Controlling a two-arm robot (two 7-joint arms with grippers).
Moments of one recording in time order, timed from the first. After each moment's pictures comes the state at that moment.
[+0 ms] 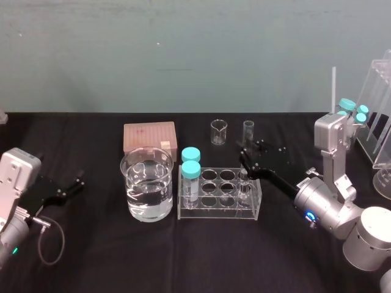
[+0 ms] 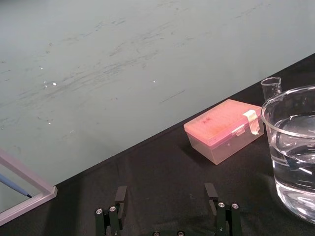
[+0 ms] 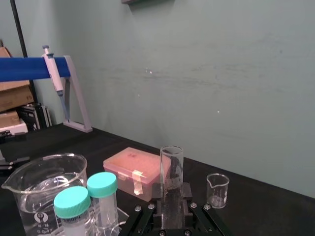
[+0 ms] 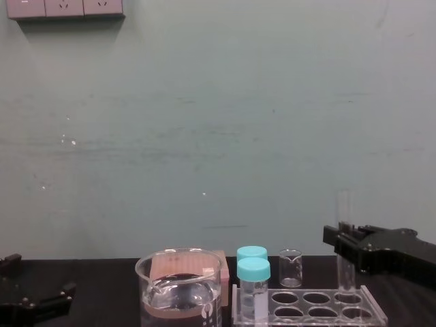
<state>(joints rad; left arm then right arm) -0.20 0.60 0.45 -1.41 -0.25 -0.12 0.03 0.32 0.31 -0.30 -1.25 0.37 -0.15 0.46</state>
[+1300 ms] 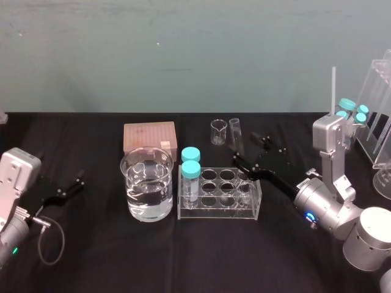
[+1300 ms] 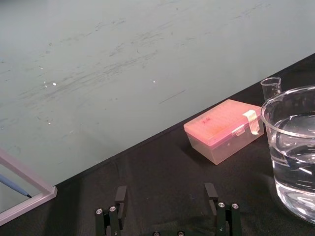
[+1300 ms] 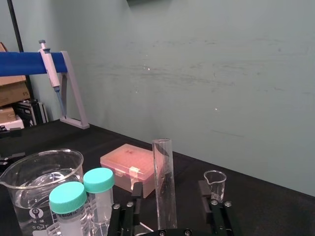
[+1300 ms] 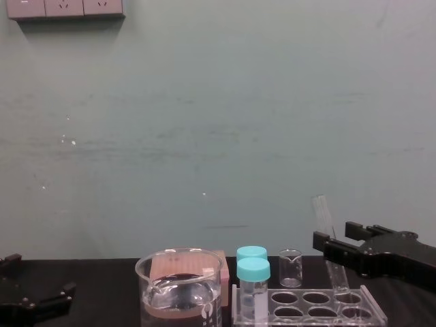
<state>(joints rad) -0.20 0.60 0.45 -1.41 -0.25 -0.12 0.03 0.32 0.31 -0.30 -1.24 0.36 -0.15 0.45</state>
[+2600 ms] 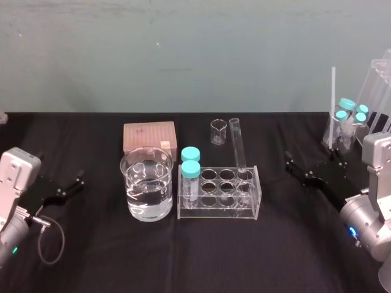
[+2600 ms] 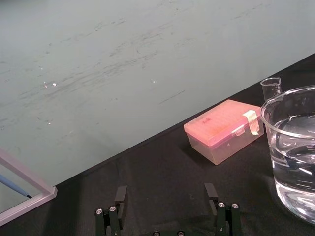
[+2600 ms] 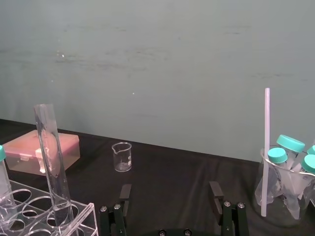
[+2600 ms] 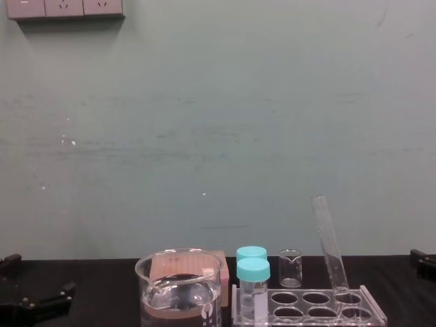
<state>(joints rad) -0.20 0.60 0.45 -1.41 -0.25 -0.12 0.03 0.16 0.32 -0.12 -1.35 0.27 -0.12 0.22</state>
